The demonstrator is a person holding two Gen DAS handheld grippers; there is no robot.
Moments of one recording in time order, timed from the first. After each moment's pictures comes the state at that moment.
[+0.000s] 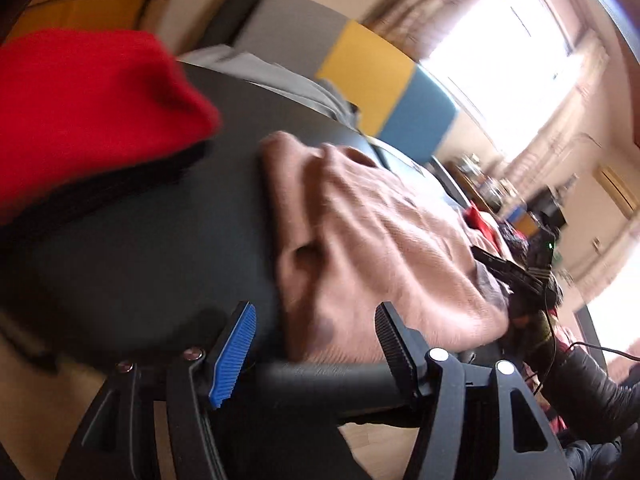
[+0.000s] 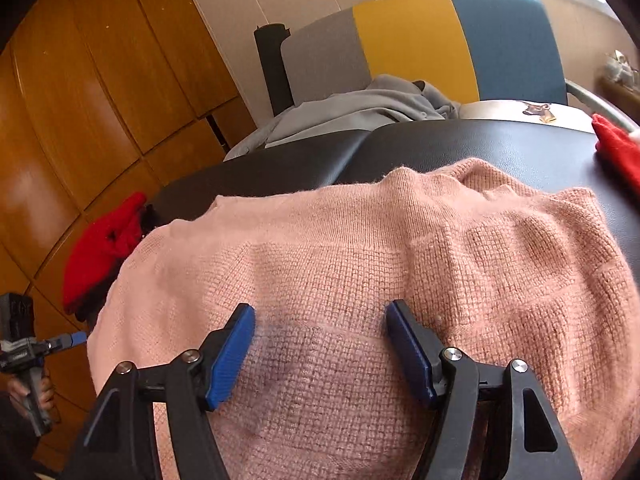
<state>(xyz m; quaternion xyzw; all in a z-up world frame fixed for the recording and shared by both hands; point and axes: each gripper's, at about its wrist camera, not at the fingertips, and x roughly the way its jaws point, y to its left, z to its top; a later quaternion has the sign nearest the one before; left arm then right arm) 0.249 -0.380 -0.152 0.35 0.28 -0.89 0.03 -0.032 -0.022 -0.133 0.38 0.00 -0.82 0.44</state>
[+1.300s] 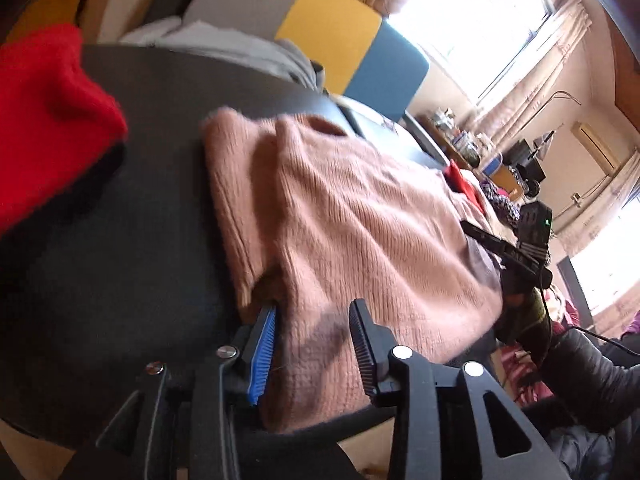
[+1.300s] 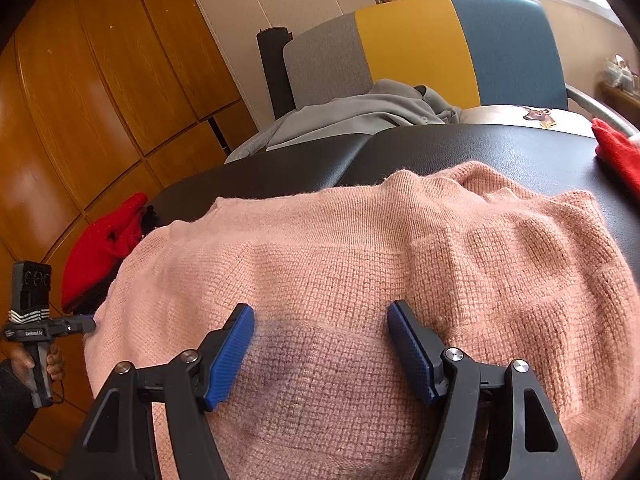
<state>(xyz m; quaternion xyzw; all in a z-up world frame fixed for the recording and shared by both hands) 0.213 -0.371 -0.153 0.39 0.26 -0.88 -0.03 -0.041 -0.022 -0.136 0.37 -0.01 -0.82 0.44</state>
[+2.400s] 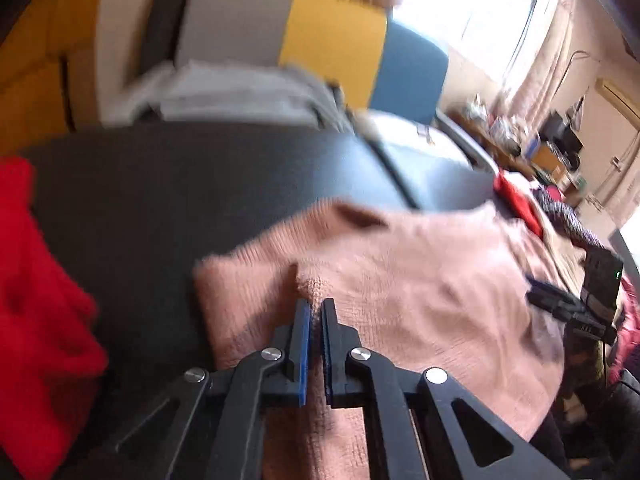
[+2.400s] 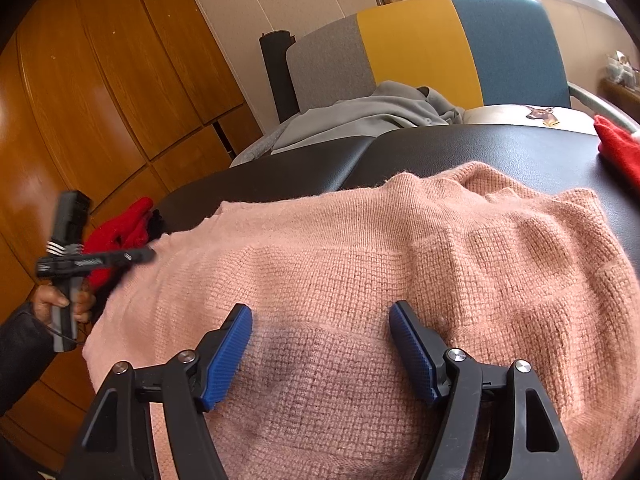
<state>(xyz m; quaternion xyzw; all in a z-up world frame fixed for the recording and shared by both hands) 0.112 -0.391 -0.116 0.40 0.15 -0.90 0.07 -0.037 -0.022 -0.135 0.36 -0.01 -0.81 0.45</state>
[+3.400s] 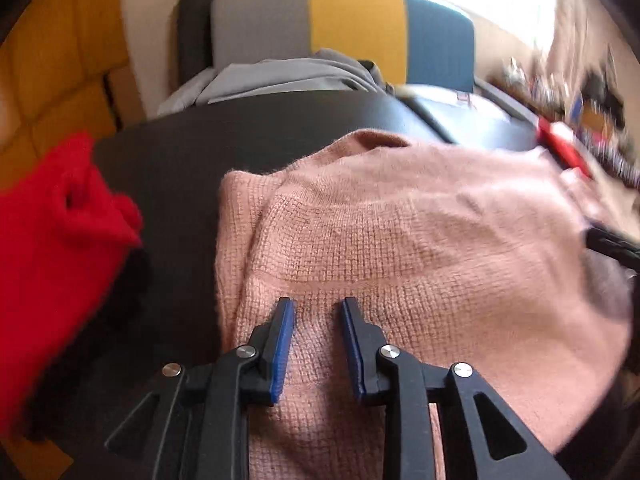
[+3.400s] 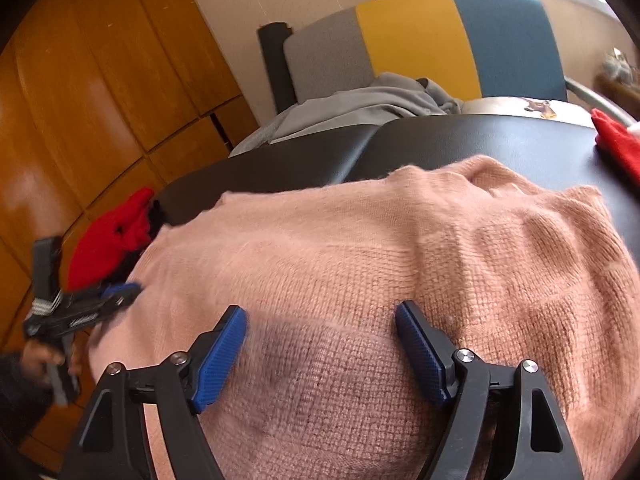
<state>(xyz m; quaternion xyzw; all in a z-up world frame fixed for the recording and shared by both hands) 0.153 -0.337 -0.149 0.44 0.06 -0.88 0.14 0.005 -0.034 -0.135 0.37 0.01 -0.82 0.44</state>
